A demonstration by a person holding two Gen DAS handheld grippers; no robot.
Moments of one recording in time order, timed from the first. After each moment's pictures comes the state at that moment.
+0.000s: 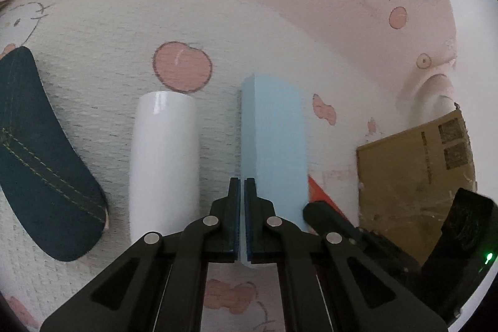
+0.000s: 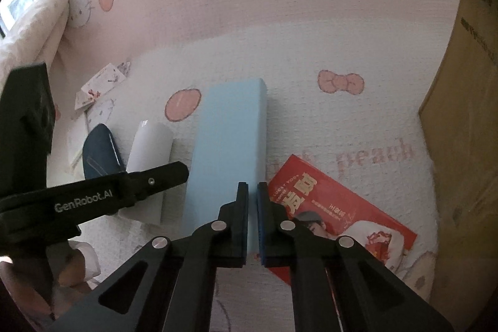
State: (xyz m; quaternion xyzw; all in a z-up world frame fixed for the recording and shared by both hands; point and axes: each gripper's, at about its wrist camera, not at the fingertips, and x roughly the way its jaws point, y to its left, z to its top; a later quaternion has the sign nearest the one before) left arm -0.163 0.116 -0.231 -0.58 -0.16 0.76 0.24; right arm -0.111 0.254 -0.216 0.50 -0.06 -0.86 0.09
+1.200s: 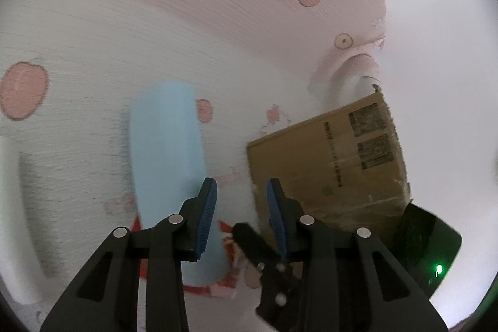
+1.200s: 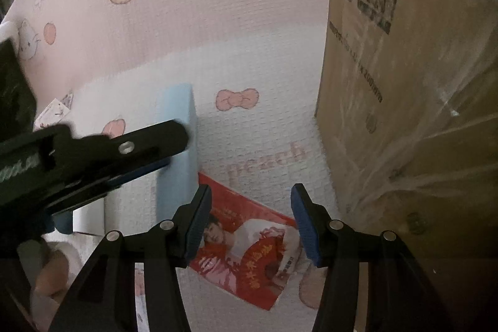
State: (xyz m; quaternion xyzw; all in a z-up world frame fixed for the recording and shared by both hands) left arm -0.167 0.201 -0.206 -0.55 -0.22 0.69 0.41; right arm -0.103 0.315 -0.186 0.49 -0.06 -0.87 -0.04
